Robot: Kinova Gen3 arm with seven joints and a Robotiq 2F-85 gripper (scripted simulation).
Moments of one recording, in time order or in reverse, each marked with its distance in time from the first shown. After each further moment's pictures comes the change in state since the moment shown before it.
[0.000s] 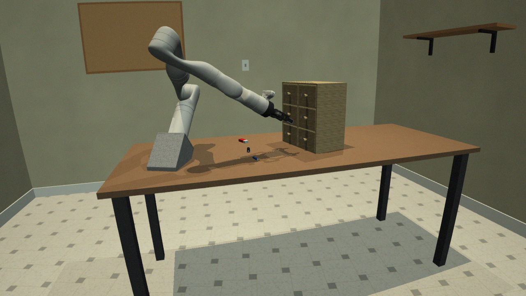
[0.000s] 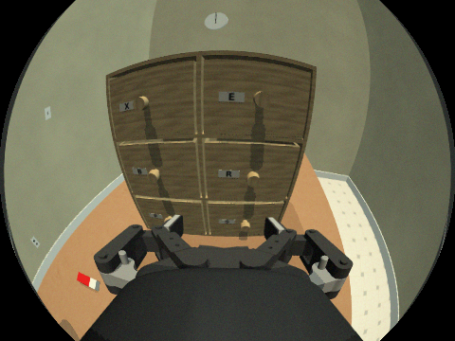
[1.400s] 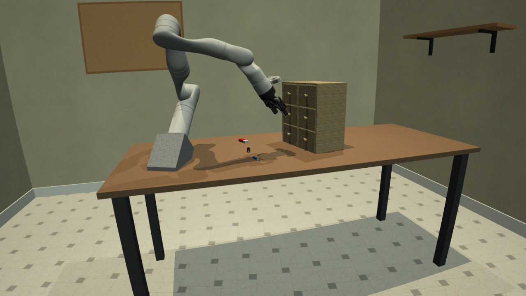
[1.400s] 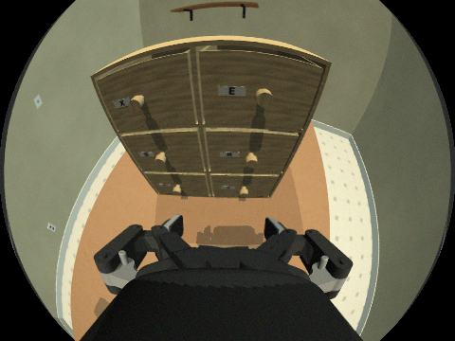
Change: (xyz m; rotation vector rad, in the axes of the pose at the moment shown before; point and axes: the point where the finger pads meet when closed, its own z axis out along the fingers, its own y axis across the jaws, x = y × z) arm 0.014 -0.001 -0.044 0.003 -0.410 0.007
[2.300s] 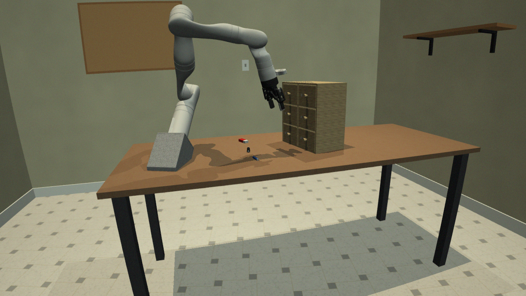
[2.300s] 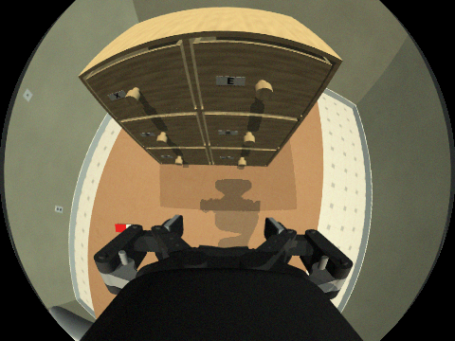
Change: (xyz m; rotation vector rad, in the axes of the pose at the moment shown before) arm 0.000 0.002 -0.035 -0.008 -0.313 -0.002
